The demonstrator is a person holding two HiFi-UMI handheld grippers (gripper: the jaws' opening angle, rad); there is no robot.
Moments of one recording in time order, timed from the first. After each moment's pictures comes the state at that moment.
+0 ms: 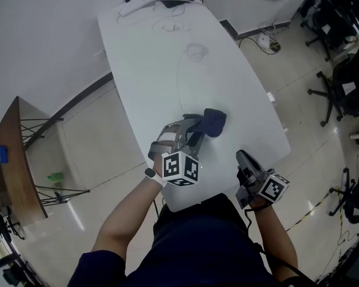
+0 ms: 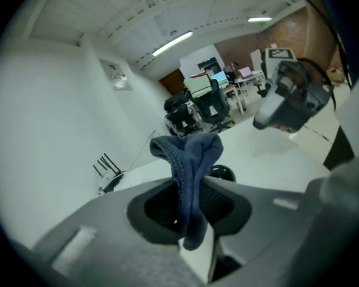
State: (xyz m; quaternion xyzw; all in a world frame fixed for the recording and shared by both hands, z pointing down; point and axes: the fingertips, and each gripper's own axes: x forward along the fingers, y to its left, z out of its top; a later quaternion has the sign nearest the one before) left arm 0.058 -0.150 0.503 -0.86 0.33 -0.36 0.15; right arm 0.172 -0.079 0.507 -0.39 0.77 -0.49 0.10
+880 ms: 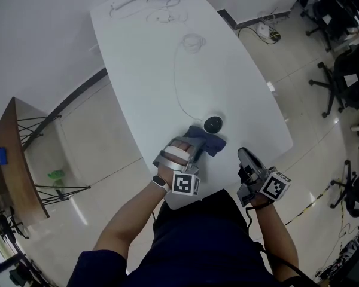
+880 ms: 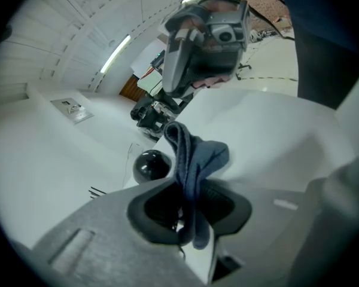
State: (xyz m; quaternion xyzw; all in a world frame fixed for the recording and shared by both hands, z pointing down) left arm 0.084 -0.075 0.599 -0.81 0.20 -0.46 0.31; right arm 0.184 -0.074 0.524 -0.41 0.76 -0.50 0.10
